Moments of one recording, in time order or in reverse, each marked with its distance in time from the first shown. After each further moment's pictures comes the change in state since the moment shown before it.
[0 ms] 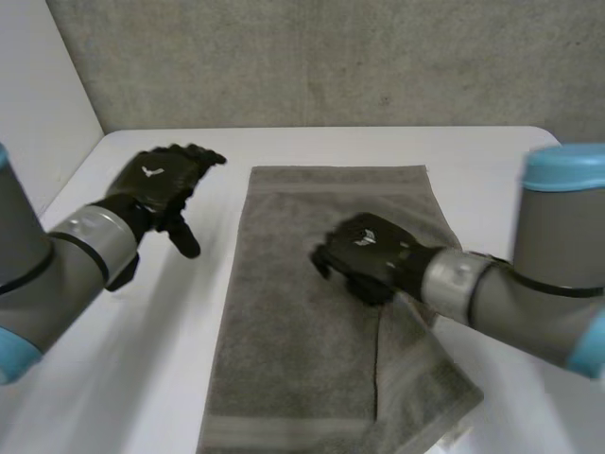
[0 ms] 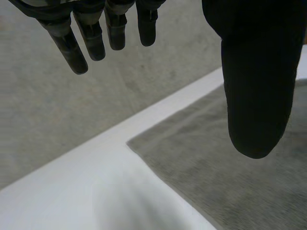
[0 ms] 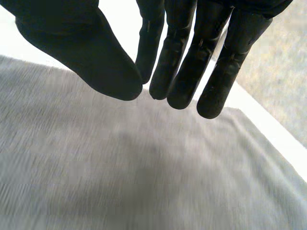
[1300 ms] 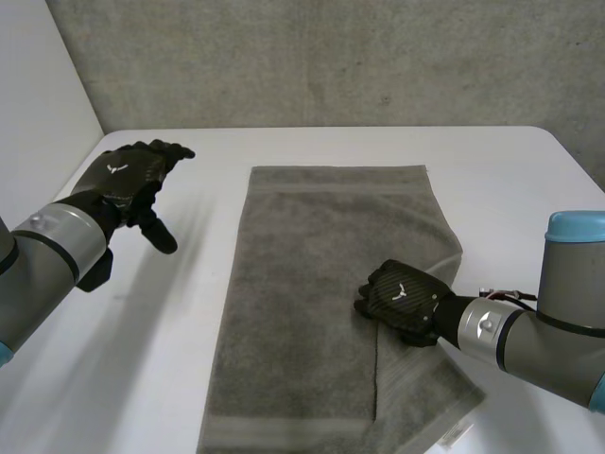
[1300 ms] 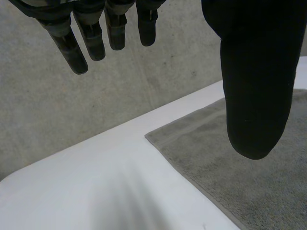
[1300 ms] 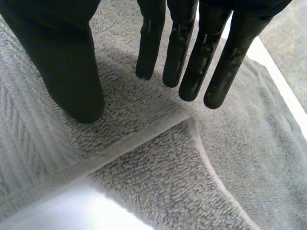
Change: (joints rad) left arm 0.078 0.045 -0.050 0.001 0.004 -0.071; right arm -0.201 0.059 0.265 -0.093 -0.086 -0.511; left_hand 0.000 0.000 0.000 0.000 0.000; right_hand -0.039 -0.462 -0.461 -0.471 -0.476
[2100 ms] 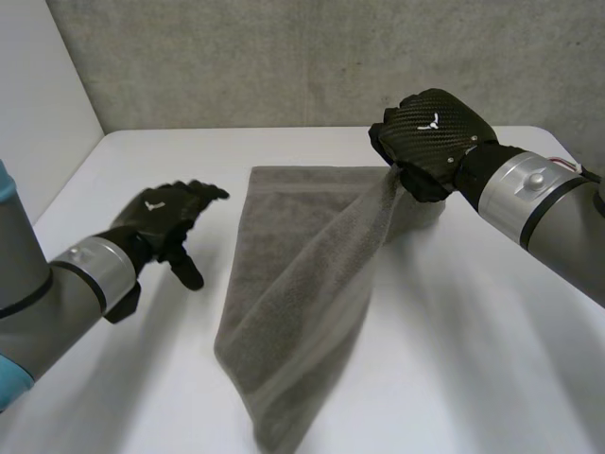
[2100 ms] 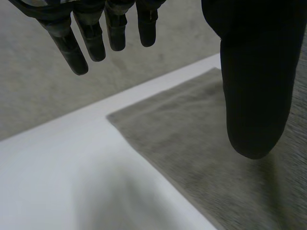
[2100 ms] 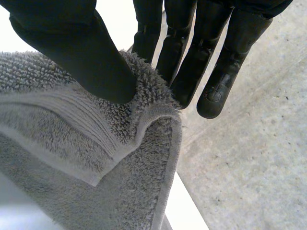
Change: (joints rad) left arm -0.053 -0.062 -0.052 -0.002 0.056 0.009; right arm 0.111 -0.304 -0.303 0.038 0.259 0.485; left_hand 0.010 0.011 0.011 0.011 0.000; right_hand 0.332 0.461 0.458 0.475 0.450
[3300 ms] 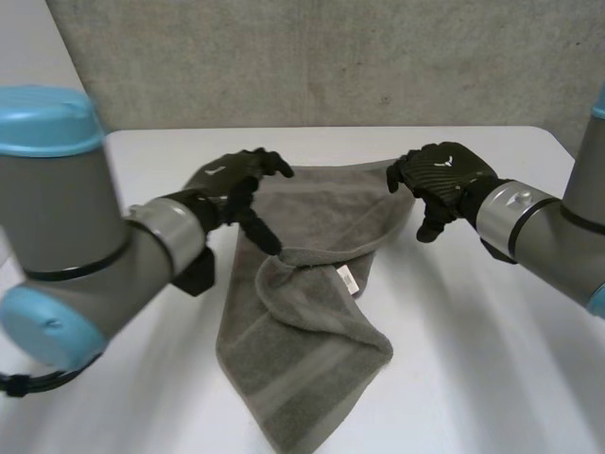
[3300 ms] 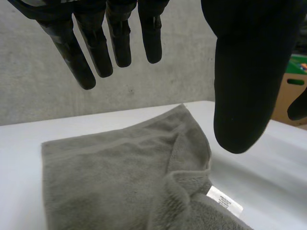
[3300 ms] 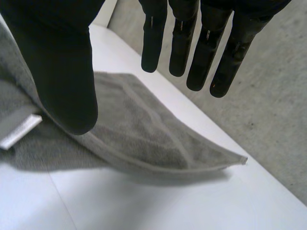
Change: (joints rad) left arm -0.246 -0.163 0.376 -0.163 -0.139 -0.359; right arm -0.052 0.179 -0.065 0.099 0.088 0.151; left_hand 0.171 0.170 0.170 0.170 0.171; right_hand -0.479 -0.638 -0.651 -0.663 -0.614
